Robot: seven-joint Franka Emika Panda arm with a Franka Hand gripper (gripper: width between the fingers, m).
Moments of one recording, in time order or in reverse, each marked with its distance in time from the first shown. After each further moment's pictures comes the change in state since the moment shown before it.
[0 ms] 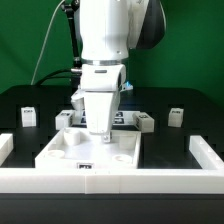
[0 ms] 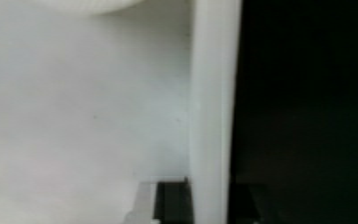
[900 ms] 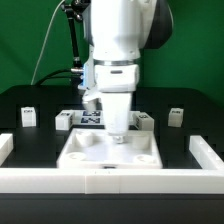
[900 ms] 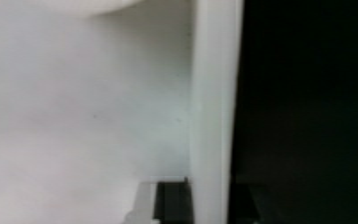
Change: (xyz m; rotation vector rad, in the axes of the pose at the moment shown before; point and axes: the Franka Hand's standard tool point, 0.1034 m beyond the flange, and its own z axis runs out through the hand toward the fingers) arm 0.037 -0.002 0.001 0.000 0.009 -0.124
